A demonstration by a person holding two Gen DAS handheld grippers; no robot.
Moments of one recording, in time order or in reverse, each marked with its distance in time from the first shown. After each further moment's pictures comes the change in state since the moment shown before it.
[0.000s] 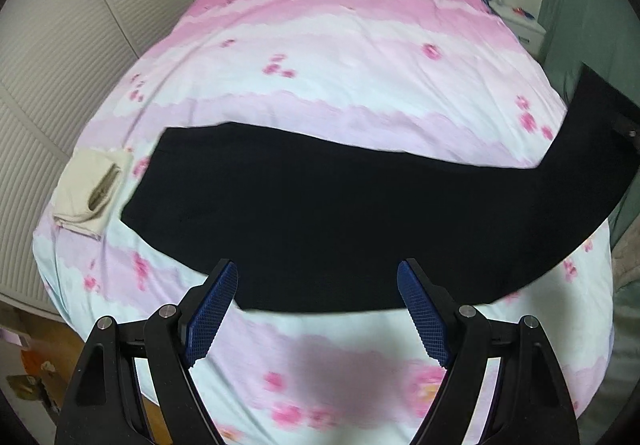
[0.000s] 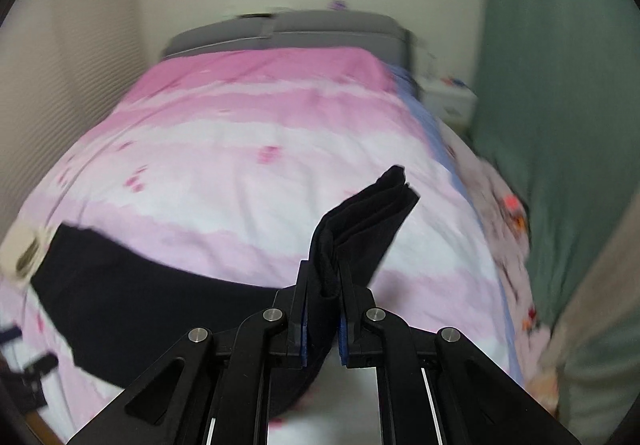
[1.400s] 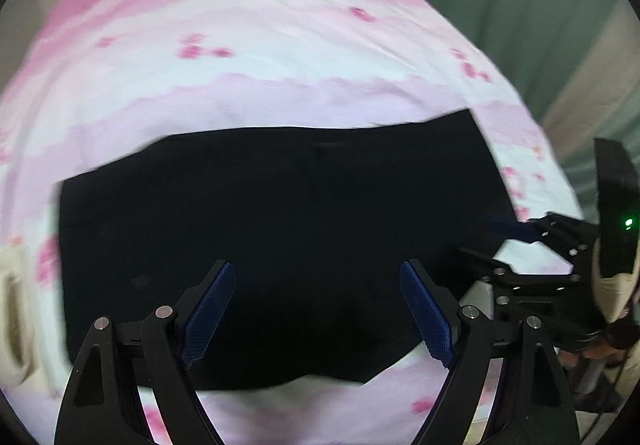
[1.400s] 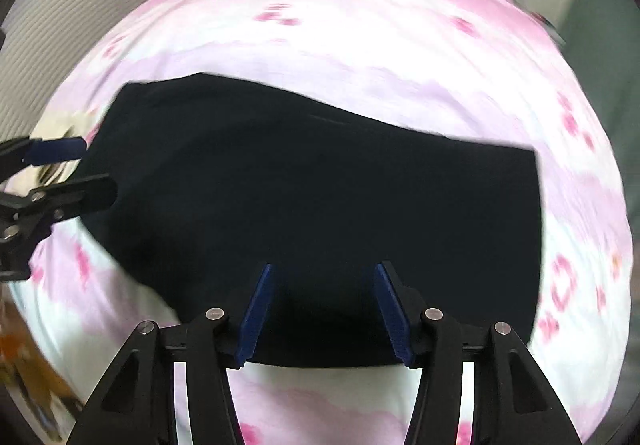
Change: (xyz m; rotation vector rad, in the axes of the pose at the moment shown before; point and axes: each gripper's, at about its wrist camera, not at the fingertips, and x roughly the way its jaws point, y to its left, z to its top) left arm 0.161 0.144 0.058 0.378 0.092 -0.551; right arm 0.081 0.287 -0.103 -0.030 0.415 0.089
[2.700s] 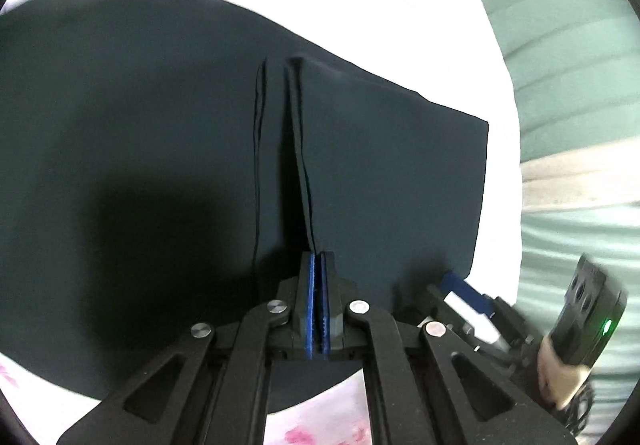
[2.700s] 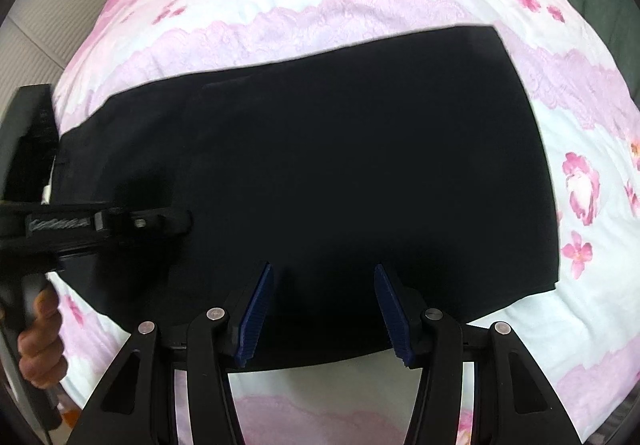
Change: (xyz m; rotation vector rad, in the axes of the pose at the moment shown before) left arm 0.099 0.004 -0.004 -0.387 0.214 -0.230; right arm 0.050 -0.058 -0.015 0.273 0.096 0.053
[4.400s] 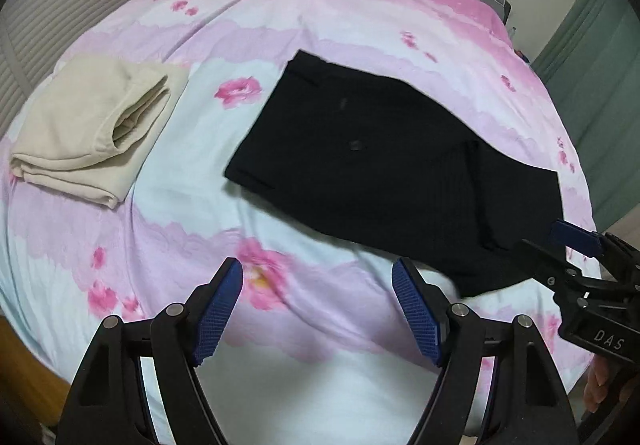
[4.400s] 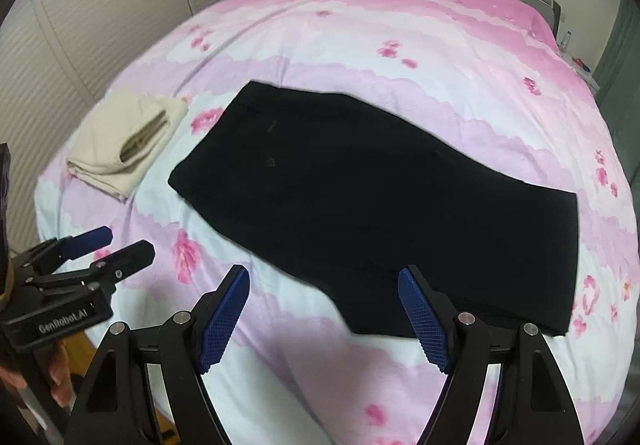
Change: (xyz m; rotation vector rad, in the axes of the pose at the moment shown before) left arm -0.197 0.151 -0.190 -0.121 -0.442 0.370; right arm -0.087 0.242 -0.070 -0.454 -0.146 0.043
